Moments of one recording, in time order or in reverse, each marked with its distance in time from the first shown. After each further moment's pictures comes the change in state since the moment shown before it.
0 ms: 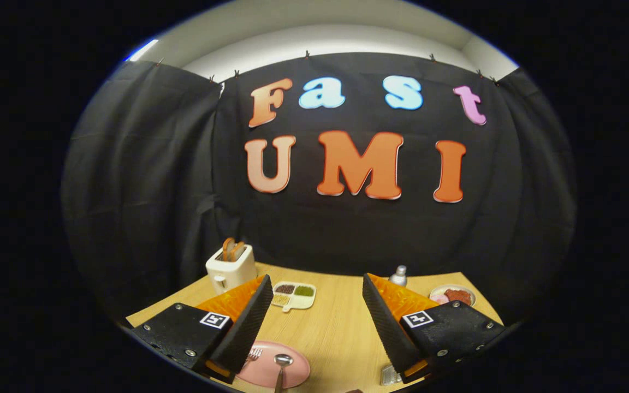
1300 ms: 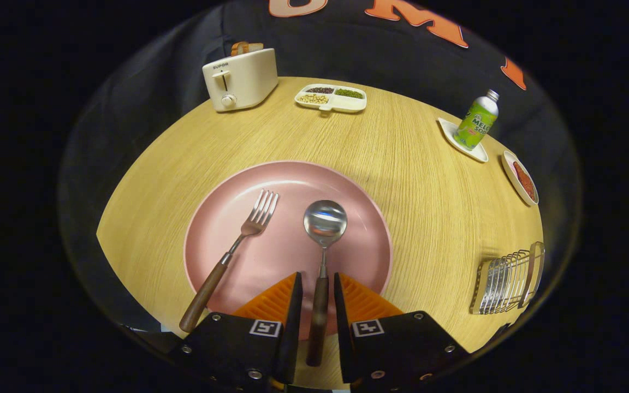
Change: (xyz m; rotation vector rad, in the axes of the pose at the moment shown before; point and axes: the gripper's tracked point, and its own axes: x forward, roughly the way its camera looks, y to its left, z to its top) arm 0.013 0.070 -0.309 -0.097 0.855 0.064
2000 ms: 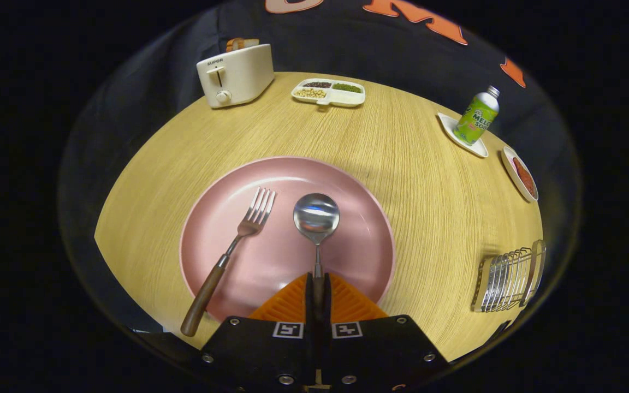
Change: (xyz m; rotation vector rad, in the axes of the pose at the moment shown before) arm -0.006 -0.004 0.010 0.034 -0.014 -0.006
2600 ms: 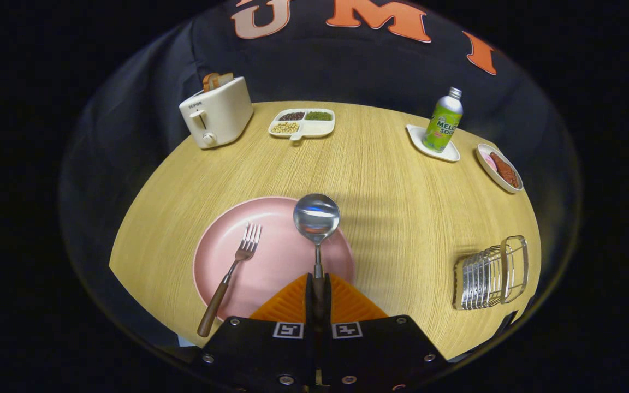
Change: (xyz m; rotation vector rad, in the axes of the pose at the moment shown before) arm -0.048 -0.031 0.032 0.129 -0.126 -0.009
